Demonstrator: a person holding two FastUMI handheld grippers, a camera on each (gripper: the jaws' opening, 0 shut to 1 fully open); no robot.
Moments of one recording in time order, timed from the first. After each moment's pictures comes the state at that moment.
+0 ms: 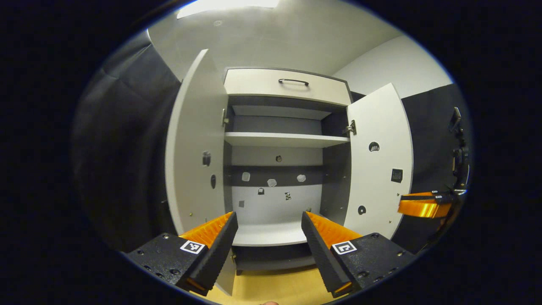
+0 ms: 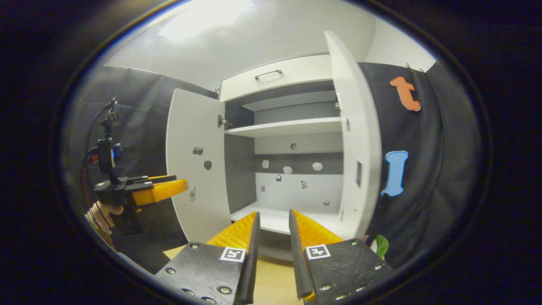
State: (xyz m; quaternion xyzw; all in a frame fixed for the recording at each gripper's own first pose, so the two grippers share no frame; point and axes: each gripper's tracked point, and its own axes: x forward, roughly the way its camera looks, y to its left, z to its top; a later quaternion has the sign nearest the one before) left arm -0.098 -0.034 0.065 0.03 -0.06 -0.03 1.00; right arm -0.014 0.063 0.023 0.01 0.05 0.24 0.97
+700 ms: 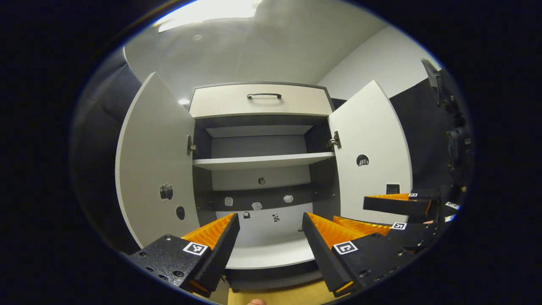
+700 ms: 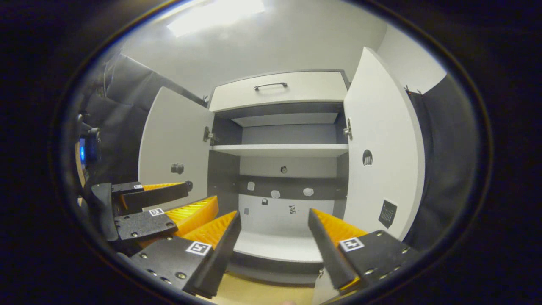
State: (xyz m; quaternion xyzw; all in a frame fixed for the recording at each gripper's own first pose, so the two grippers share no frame) left arm -0.056 -0.082 0.104 0.07 -0.11 -0.04 0.99; right arm 0.038 0.094 0.064 0.00 -0.02 0.15 0.99
